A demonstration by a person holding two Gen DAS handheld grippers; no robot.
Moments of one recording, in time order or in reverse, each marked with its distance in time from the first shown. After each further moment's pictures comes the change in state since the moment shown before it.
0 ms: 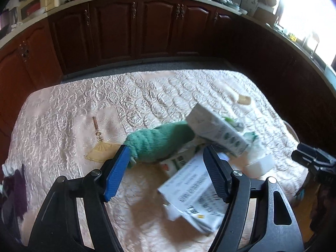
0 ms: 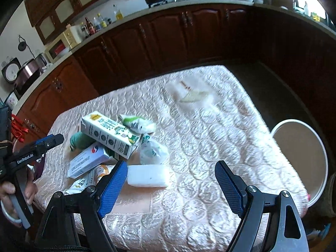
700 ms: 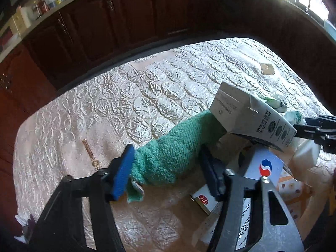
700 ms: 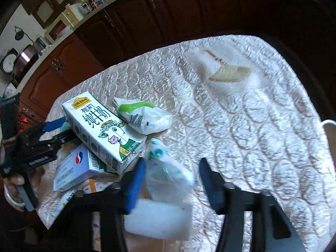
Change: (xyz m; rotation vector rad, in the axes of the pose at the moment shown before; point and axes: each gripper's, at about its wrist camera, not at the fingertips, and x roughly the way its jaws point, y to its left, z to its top) left arm 0.078 -0.004 0.017 0.228 0.105 0.073; right arm 0.111 0.014 0.027 -0.007 0.184 0.107
